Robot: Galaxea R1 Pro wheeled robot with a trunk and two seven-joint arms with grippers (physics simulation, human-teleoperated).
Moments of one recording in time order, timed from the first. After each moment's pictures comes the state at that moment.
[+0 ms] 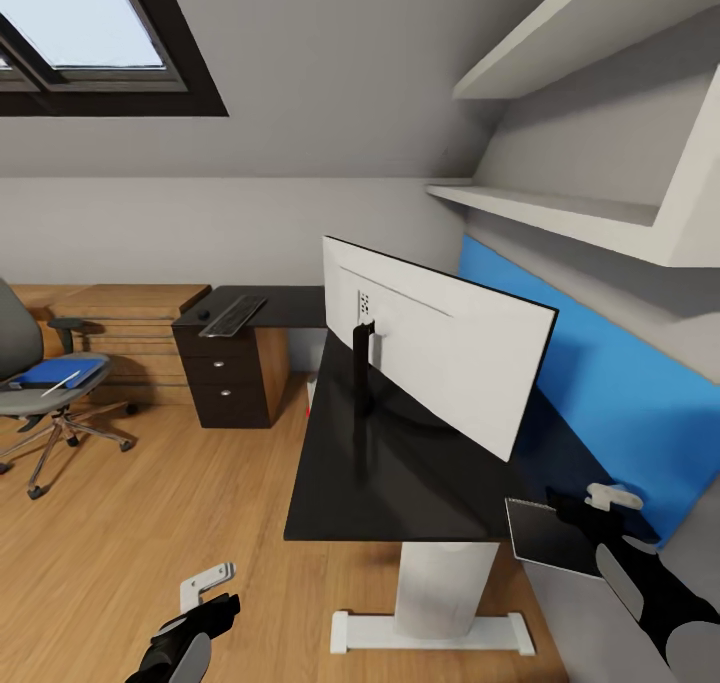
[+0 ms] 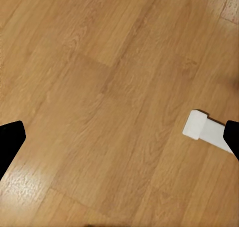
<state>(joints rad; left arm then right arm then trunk) -0.19 0.06 -0.15 -1.04 0.57 0.37 0.52 -0.58 -0.33 0.03 -0.54 -0.43 -0.02 -0.01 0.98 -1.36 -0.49</state>
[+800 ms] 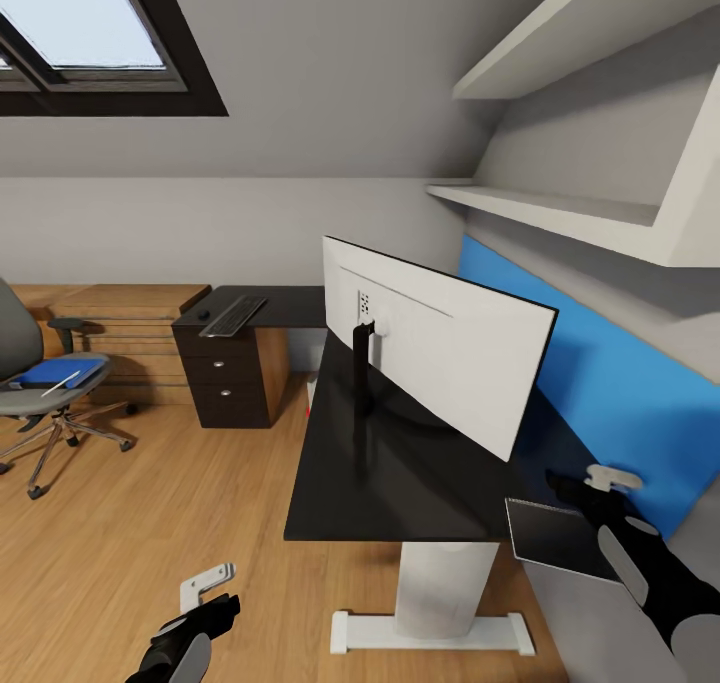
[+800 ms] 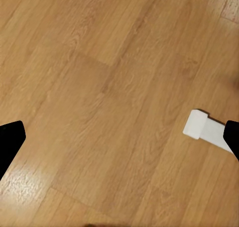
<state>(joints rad) -0.19 0.06 -0.15 -1.04 0.57 0.37 0.52 -0.58 -0.35 0.02 -0.66 -0.43 0.05 -0.01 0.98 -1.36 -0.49</state>
